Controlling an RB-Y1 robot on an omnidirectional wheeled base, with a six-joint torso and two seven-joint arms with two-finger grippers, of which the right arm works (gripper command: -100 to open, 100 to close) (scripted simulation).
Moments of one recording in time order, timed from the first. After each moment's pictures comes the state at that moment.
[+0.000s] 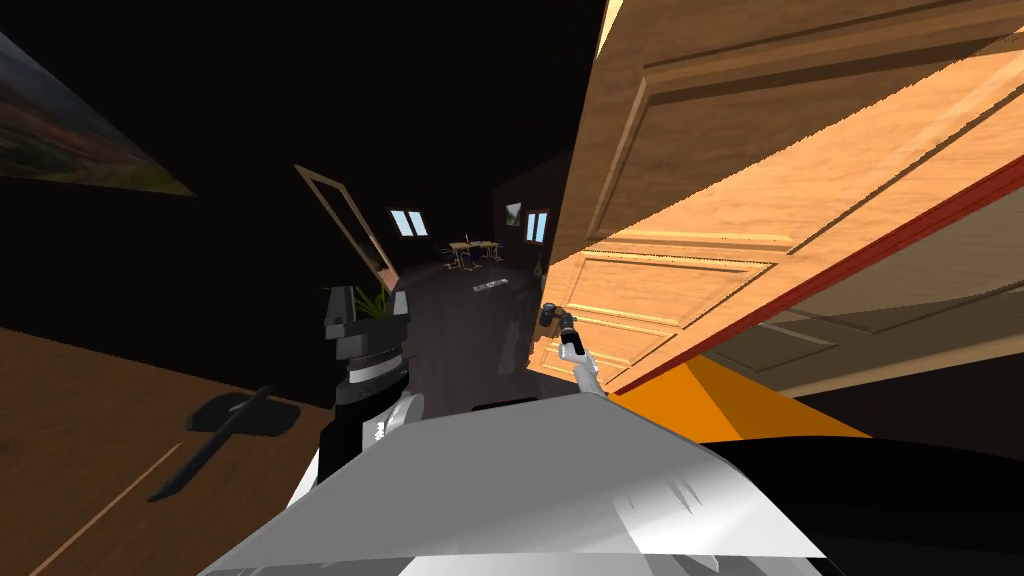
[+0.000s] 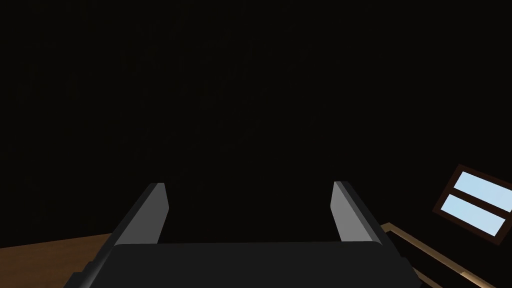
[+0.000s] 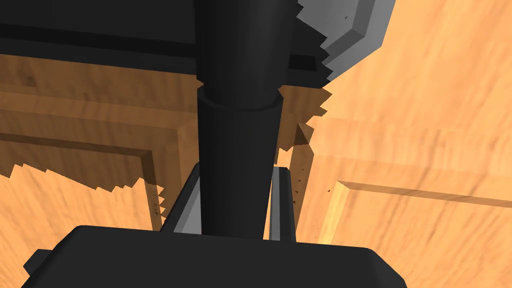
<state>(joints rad) -0.19 -0.08 -0.39 -1.07 -0.03 -0.31 0.06</state>
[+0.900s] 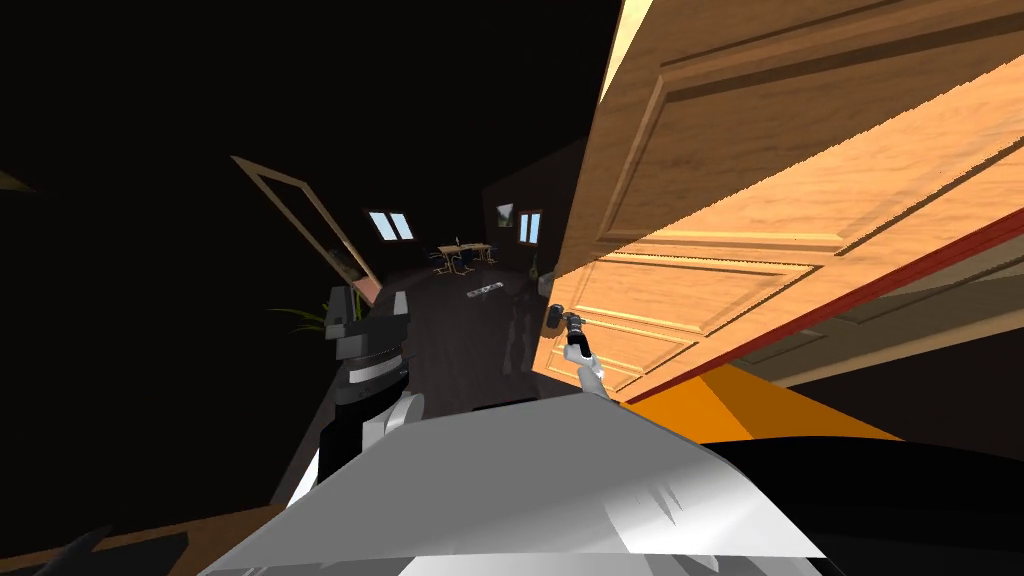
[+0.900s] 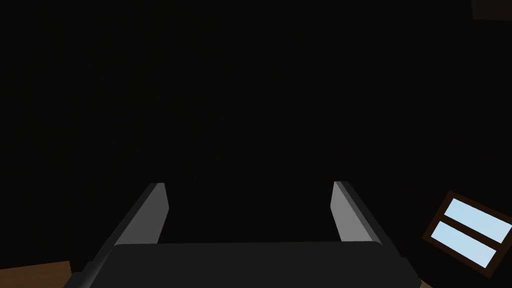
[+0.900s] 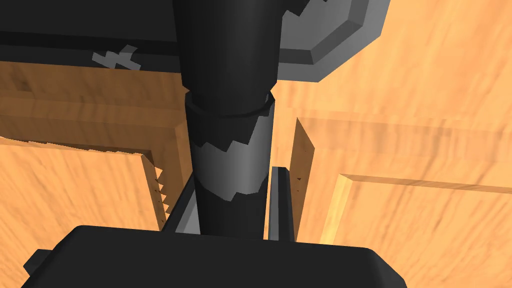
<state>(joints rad) -0.18 -0.07 -0.49 -1.08 -0.05 -0.31 0.08</state>
